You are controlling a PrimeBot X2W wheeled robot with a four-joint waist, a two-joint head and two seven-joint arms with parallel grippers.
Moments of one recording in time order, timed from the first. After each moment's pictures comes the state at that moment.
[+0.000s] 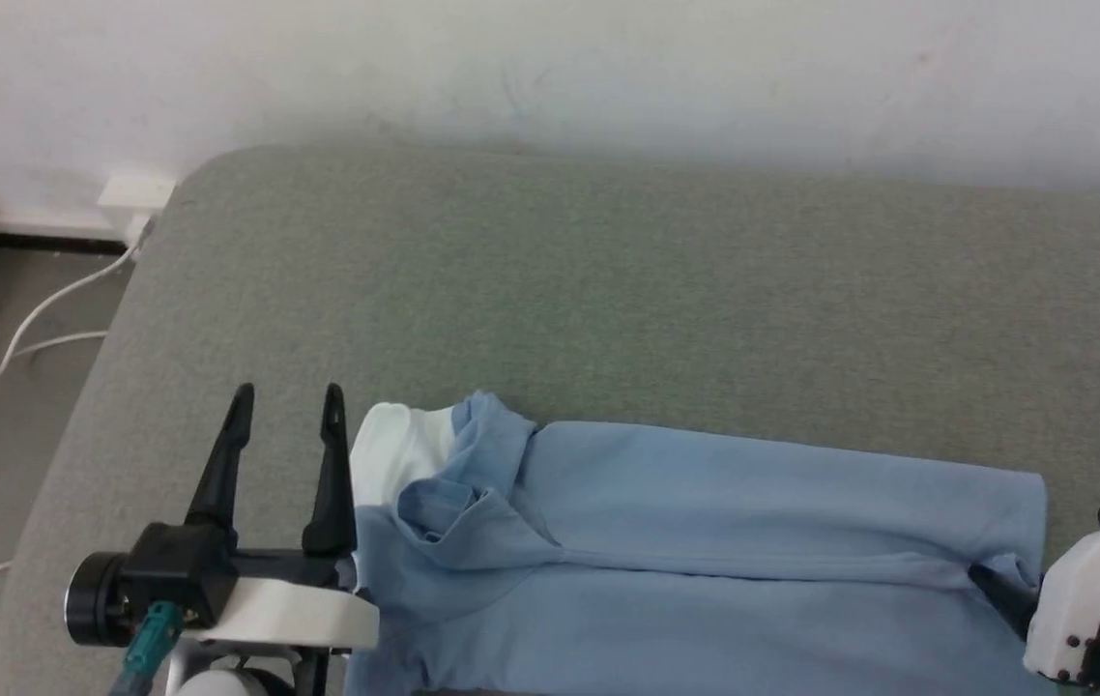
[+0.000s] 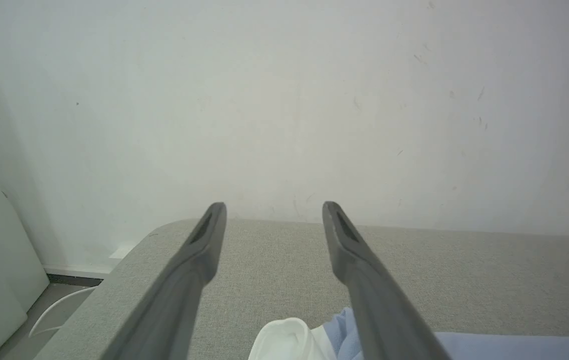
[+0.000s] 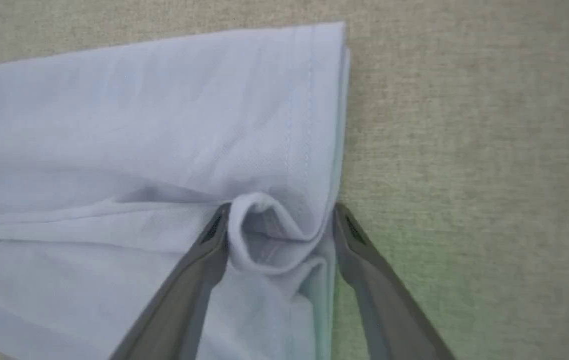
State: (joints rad) left arm -0.03 0.36 -0.33 -0.16 -0.39 0.31 -0.26; right arm -0.06 -0.27 -0.16 0.23 0.48 0.13 0.69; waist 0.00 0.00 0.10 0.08
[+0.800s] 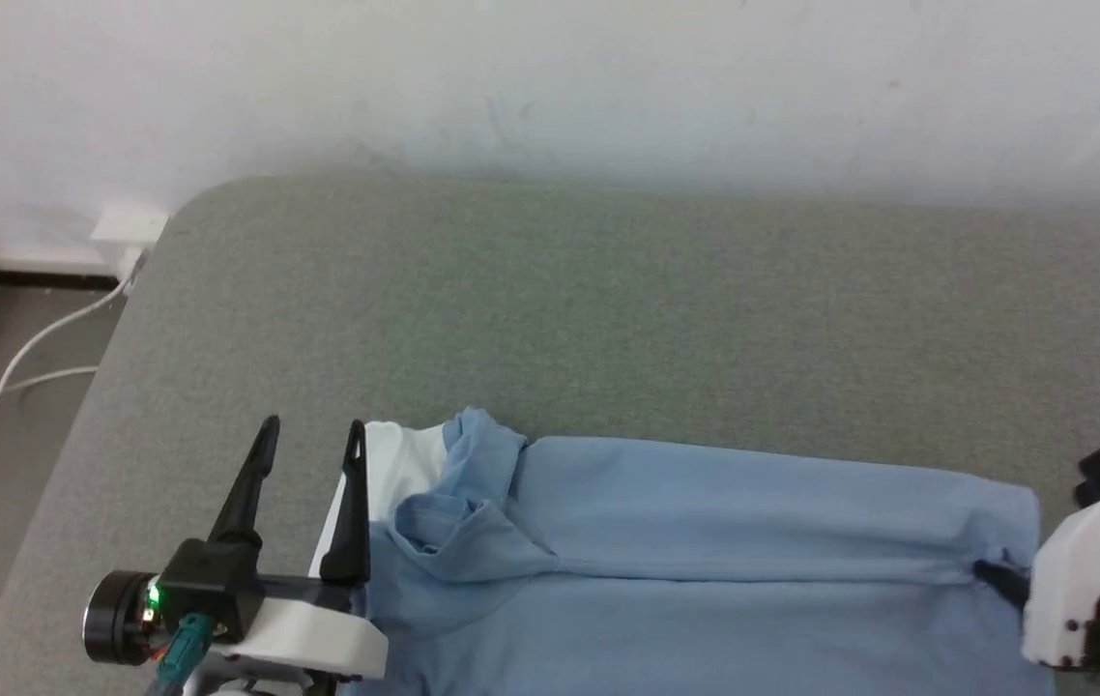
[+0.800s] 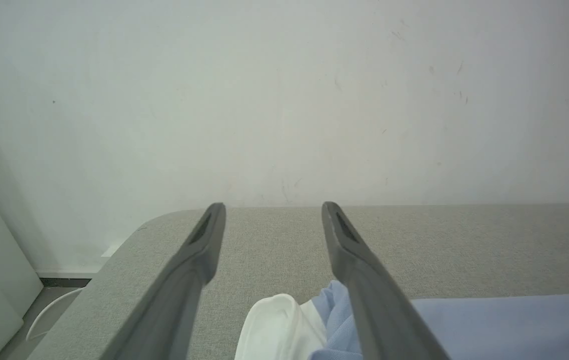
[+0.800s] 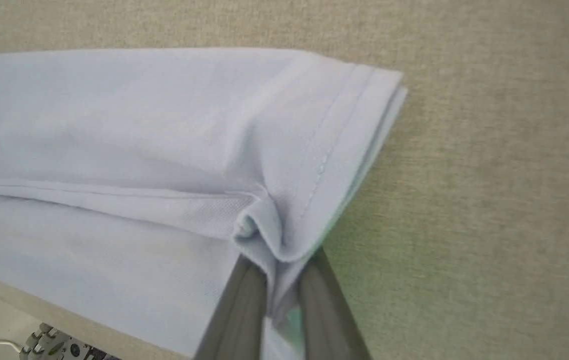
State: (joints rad) left arm 0.00 0.34 -0.34 -0.11 -0.32 0.27 -0.24; right arm -0.08 -0.32 -0.05 0.21 0.58 0.13 0.80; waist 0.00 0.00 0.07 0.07
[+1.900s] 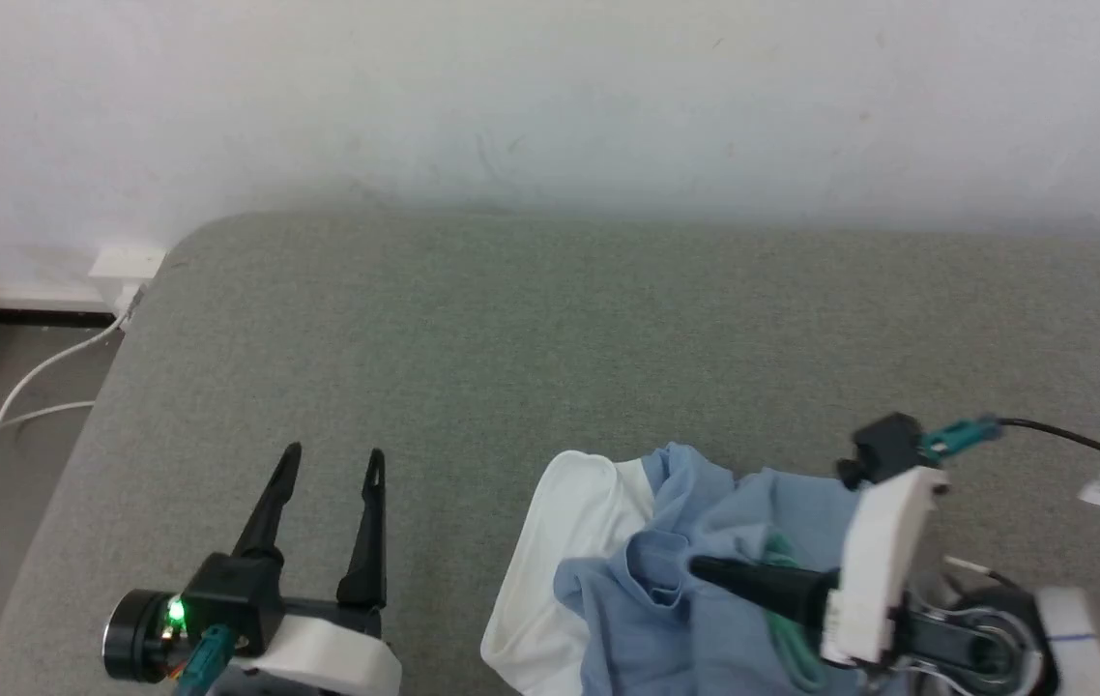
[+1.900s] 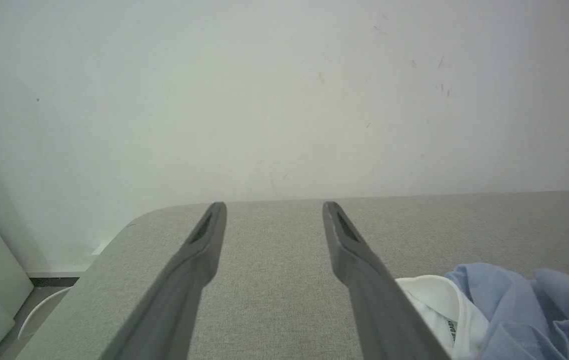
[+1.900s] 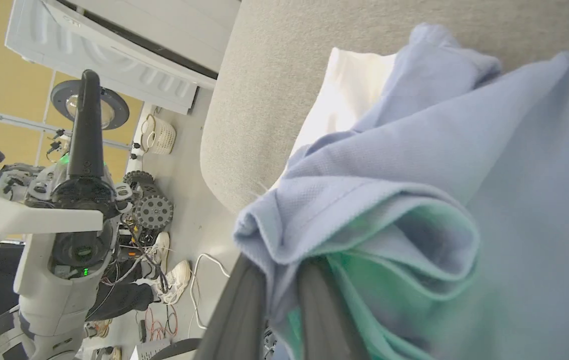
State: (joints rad) left arm 0.03 0.35 -0.37 -0.11 -0.33 0.27 -0.21; right arm -0.08 -0.06 0.03 -0.04 0.93 0.13 1.09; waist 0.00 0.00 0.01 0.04
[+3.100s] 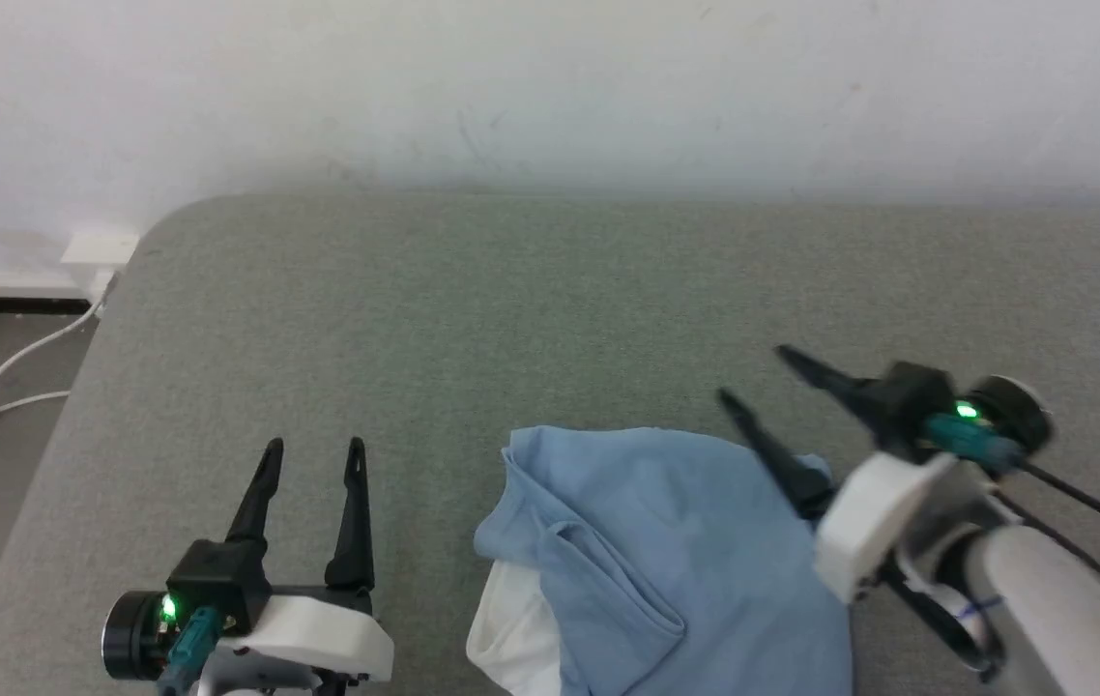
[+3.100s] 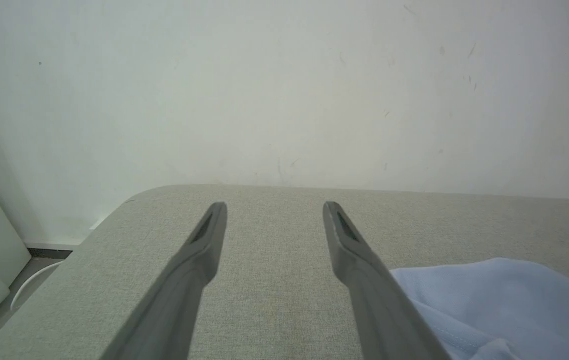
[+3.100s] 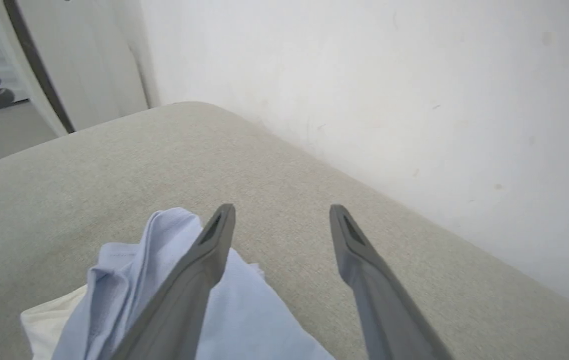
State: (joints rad) left arm -0.02 0.31 -0.35 -0.01 -0.37 0.27 -0.25; right arm -0.35 -0.36 0.53 0.09 0.36 0.13 0.15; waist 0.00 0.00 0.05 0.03
